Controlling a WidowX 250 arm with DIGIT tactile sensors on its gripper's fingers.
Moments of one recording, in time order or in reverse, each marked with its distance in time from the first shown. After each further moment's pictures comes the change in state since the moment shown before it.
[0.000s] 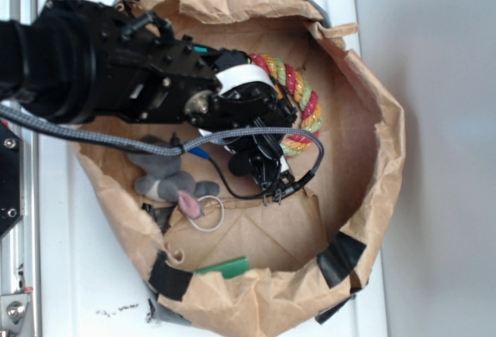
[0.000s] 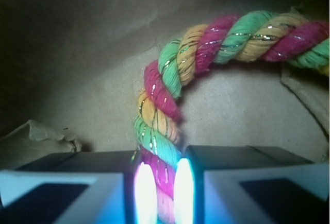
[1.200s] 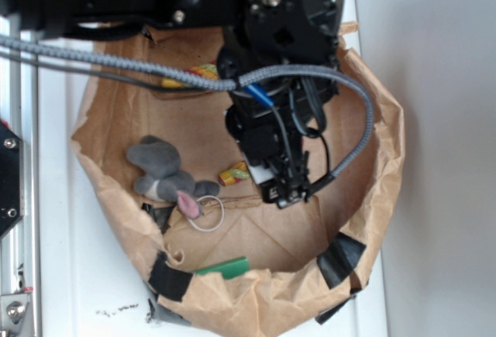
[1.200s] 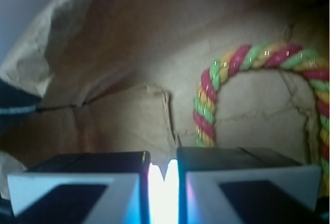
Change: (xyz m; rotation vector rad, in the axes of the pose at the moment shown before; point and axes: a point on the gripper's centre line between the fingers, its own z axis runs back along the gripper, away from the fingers) arm 0.020 -0.032 0.087 -0.090 0.278 0.008
